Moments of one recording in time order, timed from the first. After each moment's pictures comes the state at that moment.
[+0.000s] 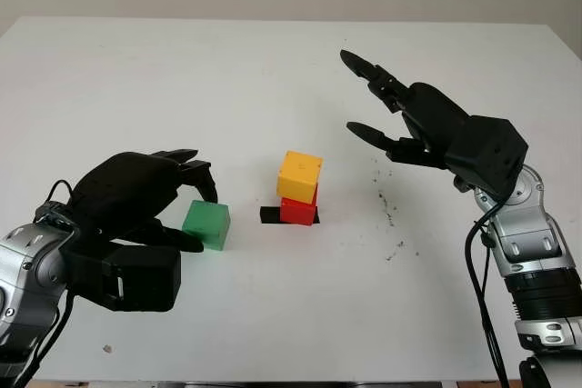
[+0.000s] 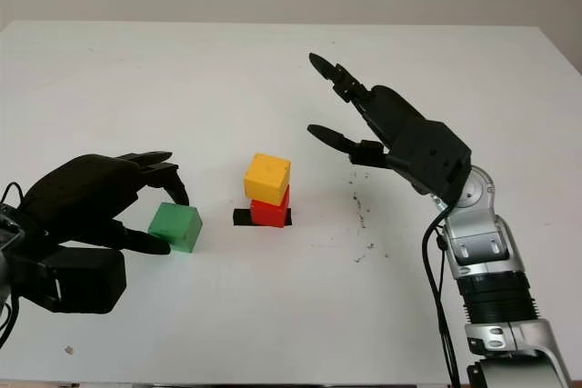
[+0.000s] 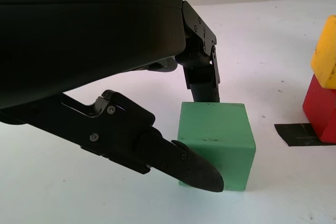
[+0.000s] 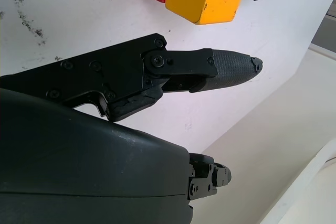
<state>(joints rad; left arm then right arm) -0.11 0.78 -0.02 -0.32 0.57 -0.01 -0.47 -0.51 -0.47 0.04 0.20 -0.09 -0.08 0.45</state>
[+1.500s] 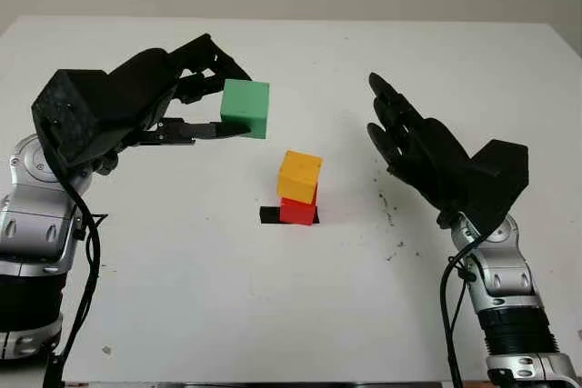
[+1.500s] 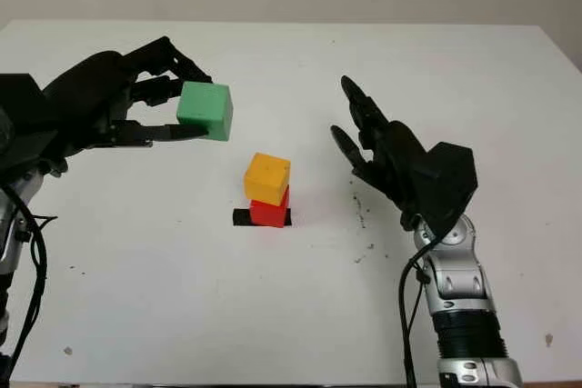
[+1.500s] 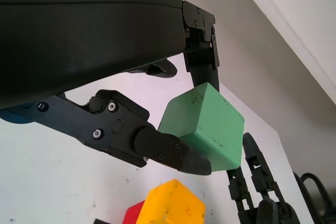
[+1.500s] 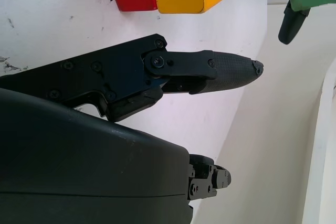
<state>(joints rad) -0.58 0.54 0.05 -0.08 -0.02 0.28 -0.53 -0.36 -0.30 -0.05 0.22 0.08 -0.01 0.33</state>
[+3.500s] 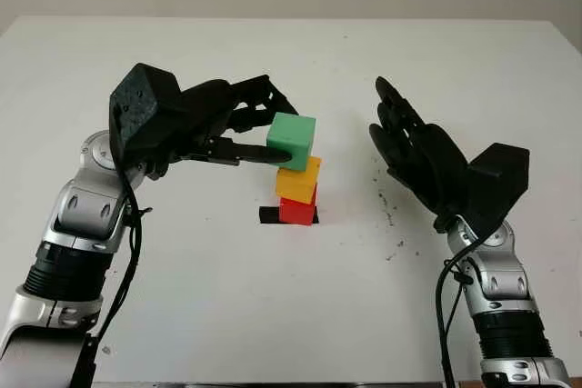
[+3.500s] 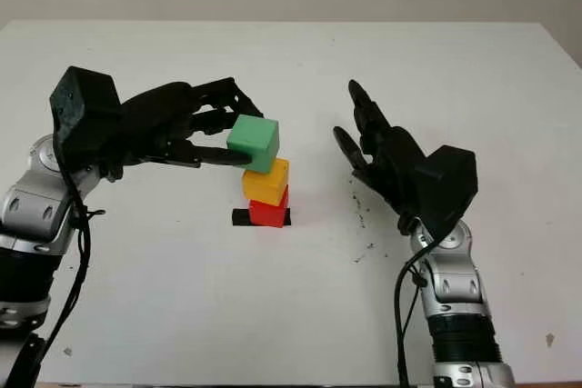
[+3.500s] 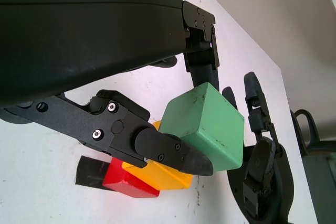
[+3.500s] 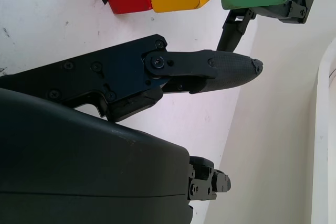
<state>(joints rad) -0.64 0.48 -0.08 0.04 -0.06 0.33 -0.66 -0.36 -0.27 -0.08 0.21 0.12 0.02 0.32</state>
